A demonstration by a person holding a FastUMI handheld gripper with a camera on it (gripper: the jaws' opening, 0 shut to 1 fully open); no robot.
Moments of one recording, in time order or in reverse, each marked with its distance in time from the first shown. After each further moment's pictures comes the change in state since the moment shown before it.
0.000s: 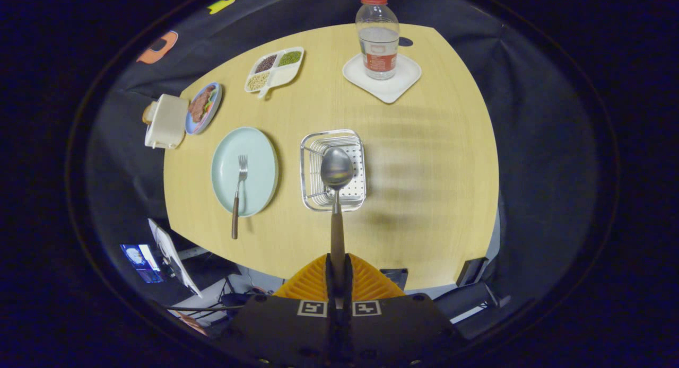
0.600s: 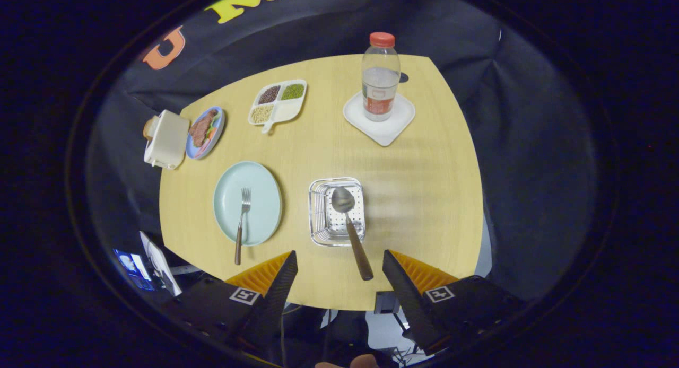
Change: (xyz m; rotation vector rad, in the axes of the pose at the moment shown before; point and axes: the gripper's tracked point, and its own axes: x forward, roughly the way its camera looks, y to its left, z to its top) arm -0.025 0.019 0.037 -0.027 -0.214 -0.059
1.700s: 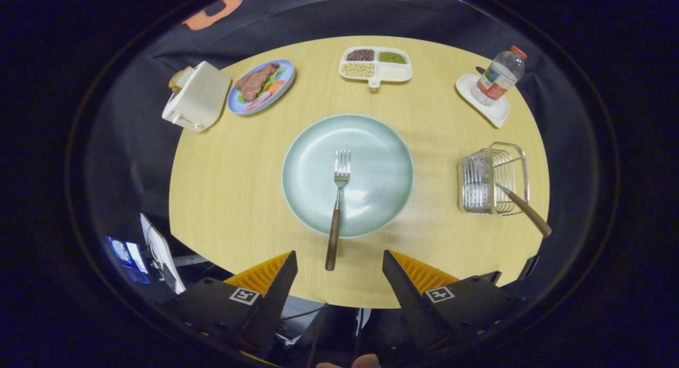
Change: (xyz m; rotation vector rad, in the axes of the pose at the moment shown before) arm 0.082 0.214 -0.078 -0.065 0.088 0.042
